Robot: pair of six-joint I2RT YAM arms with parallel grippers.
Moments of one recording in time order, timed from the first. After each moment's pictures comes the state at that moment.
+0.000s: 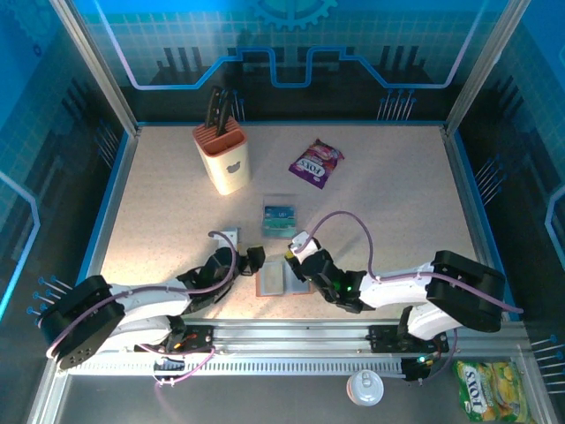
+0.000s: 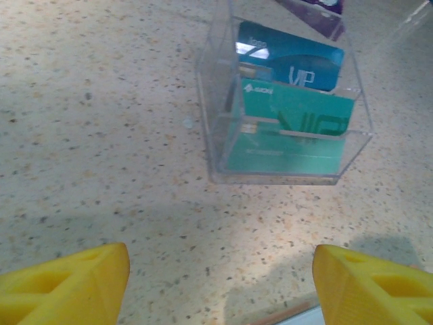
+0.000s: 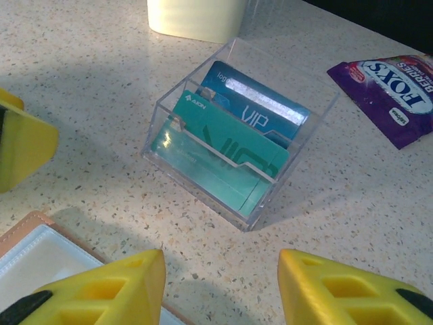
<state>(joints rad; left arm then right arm) -0.80 1.16 0.18 0.43 -0.35 -0.68 1.14 1.43 0.44 0.46 0.63 0.14</state>
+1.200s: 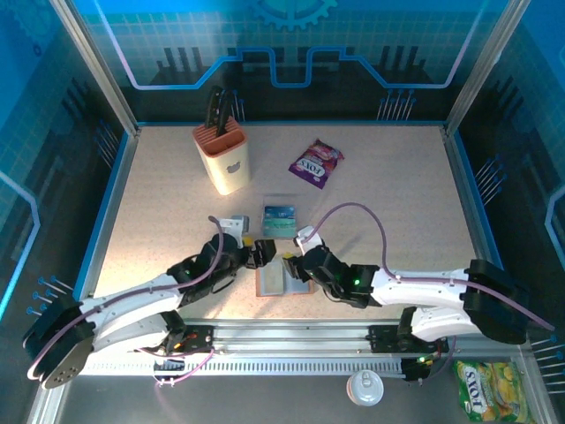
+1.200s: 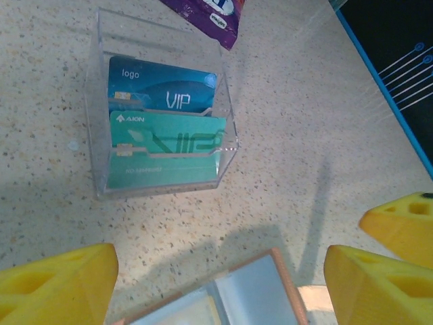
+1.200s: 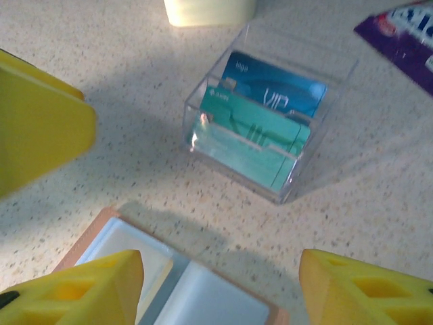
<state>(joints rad) -0.77 0.98 0.35 0.13 -0.12 -0.72 1.14 1.25 0.55 0.06 0.48 0.41</state>
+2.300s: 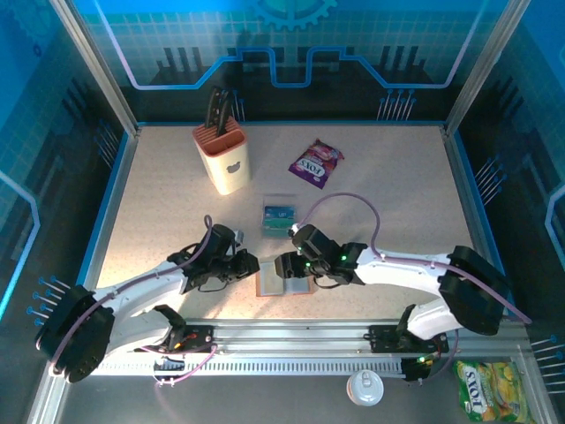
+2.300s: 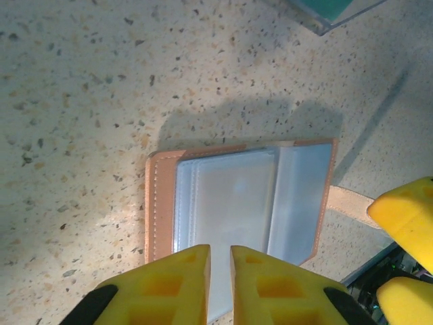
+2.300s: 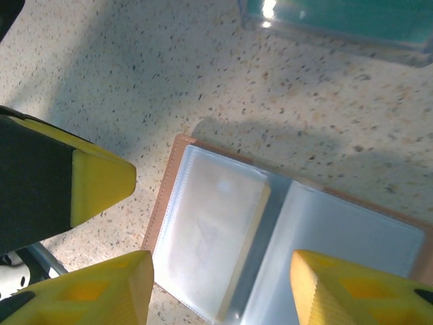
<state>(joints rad) -0.57 1.11 0.40 -0.19 0.34 -0.99 0.99 1.43 0.74 -0.17 -0.06 0.75</state>
